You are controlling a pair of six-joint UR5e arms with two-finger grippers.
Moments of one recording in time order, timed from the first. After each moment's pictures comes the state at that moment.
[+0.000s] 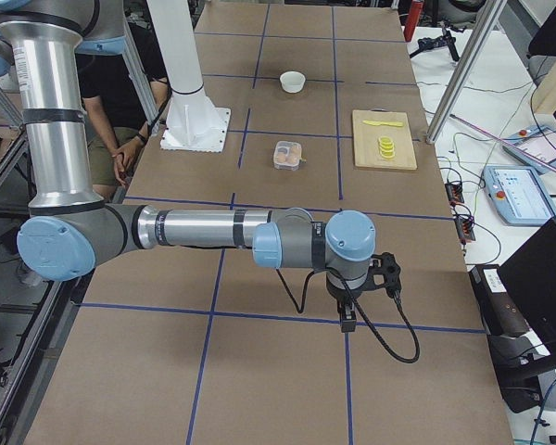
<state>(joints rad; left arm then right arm) -1.59 -1.59 -1.67 -1.59 -2.32 0.05 1.67 -1.49 1.55 -1.56 2.35 -0.09</state>
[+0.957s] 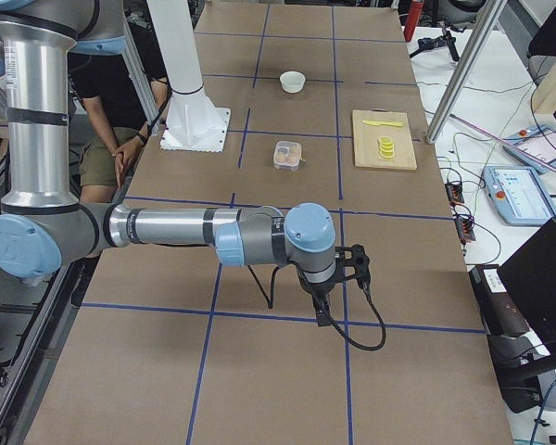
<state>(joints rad) -1.60 -1.55 -1.66 -1.63 -2.32 0.05 1.67 -1.66 1.71 -1.49 2.34 -0.08</state>
